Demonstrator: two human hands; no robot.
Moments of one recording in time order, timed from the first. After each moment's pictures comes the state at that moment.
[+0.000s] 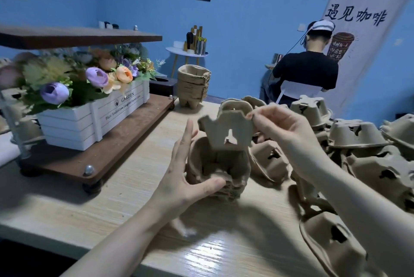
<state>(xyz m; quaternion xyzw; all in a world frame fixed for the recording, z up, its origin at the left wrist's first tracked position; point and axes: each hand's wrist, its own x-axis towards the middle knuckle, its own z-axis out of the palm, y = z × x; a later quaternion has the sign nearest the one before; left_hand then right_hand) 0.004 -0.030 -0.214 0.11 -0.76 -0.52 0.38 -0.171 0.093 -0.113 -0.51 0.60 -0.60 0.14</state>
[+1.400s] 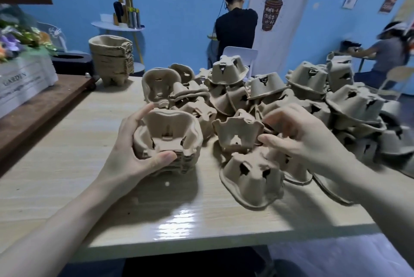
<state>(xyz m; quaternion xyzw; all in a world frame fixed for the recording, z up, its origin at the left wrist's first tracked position) -0.035 0.010 -0.210 0.04 -0.79 -0.49 0.37 -0.211 0.274 -0.133 -0.46 0.83 -0.30 -0.10</state>
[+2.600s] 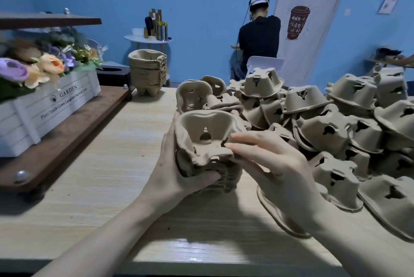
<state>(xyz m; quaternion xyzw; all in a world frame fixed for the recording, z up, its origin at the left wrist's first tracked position) -0.039 0.005 -0.223 0.06 -0.77 -0.53 0.34 -0.159 0.185 -0.174 -0.62 0.62 -0.38 -0.28</state>
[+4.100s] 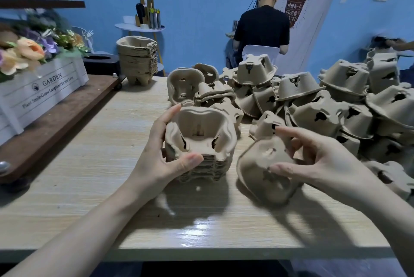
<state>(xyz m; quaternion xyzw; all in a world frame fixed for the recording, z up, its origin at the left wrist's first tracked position) -0.032 0.007 -0.213 0.03 -0.77 -0.53 0.35 -0.179 0.255 -0.148 -0.38 0.84 -0.39 0.05</state>
